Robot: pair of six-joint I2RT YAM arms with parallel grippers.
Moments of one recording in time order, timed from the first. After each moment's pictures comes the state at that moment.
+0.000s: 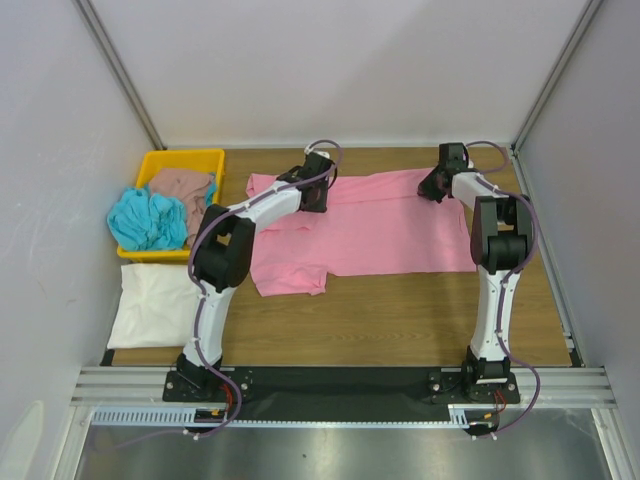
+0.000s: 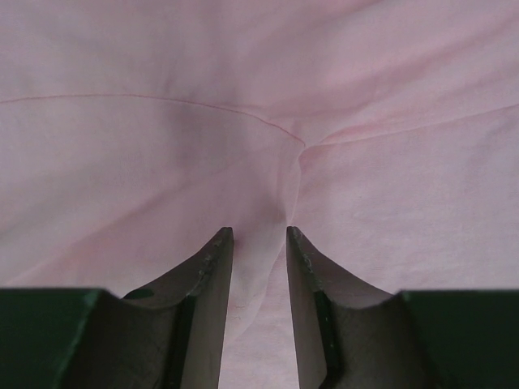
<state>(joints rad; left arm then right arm) -0.52 2.22 1.76 -0.46 -0.24 -0.30 0.04 2.26 1.69 -0.28 -0.02 0.79</state>
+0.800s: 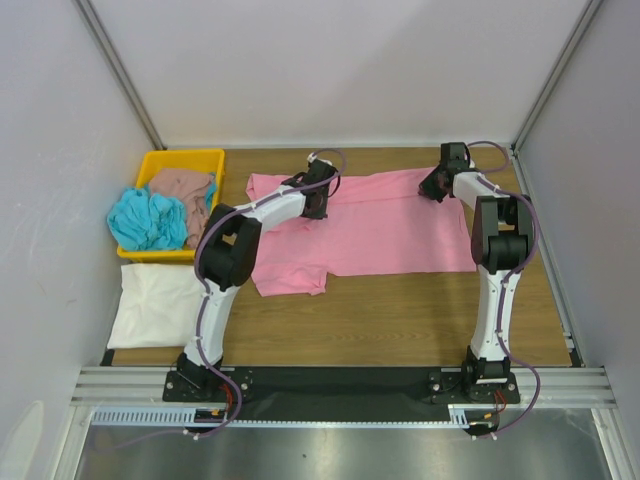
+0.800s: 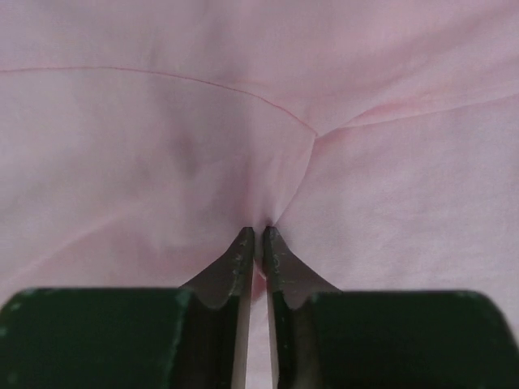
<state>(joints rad) -0.54 2.26 1.75 -0.46 -0.27 -0.30 0.04 2.27 1.70 -0.28 -0.03 0.79</state>
